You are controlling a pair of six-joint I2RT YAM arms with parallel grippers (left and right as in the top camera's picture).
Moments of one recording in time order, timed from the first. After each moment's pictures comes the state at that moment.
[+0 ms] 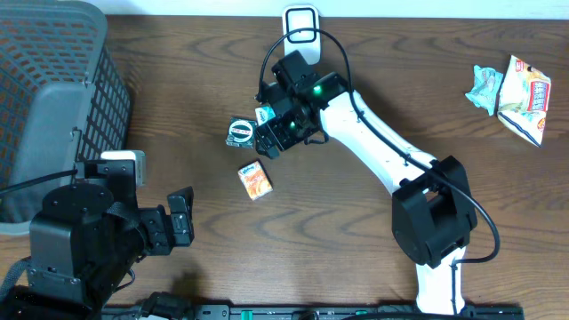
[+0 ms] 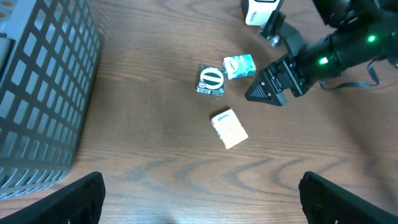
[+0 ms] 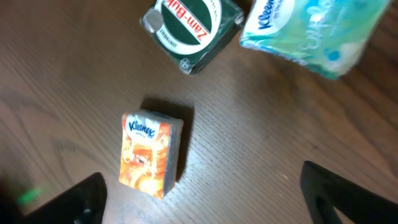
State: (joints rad) left arm -0.25 0.83 1.47 -1.39 -0.05 -0.26; right arm 0.60 2.10 1.76 -0.92 -0.32 0.02
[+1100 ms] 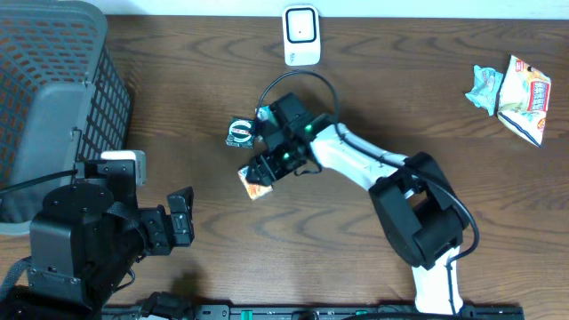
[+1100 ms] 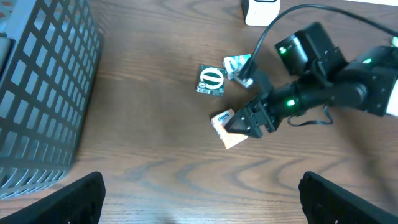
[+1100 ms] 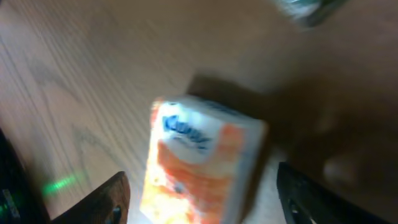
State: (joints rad) left arm -0.25 0.83 1.47 -1.39 -0.05 -0.26; right arm 0.66 2.12 1.44 -0.54 -0.54 0.10
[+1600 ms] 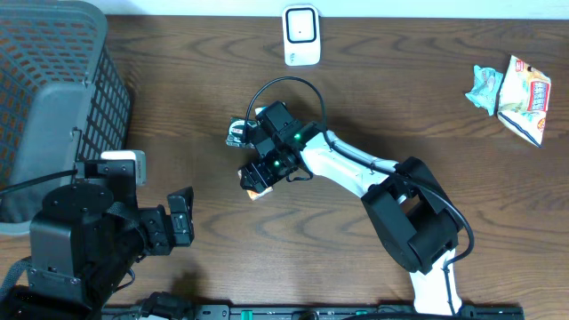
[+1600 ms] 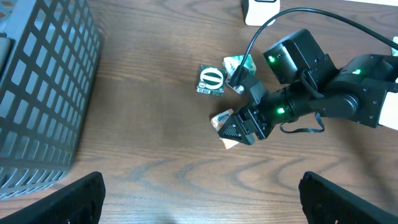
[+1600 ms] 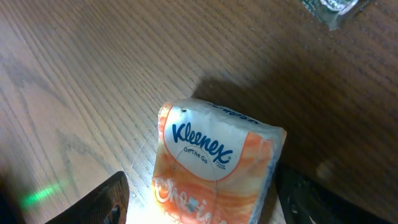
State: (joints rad) left arm -0.25 0.83 1.47 -1.39 -0.05 -0.26; right arm 0.71 2.12 1.43 -0.52 -0.45 0.13
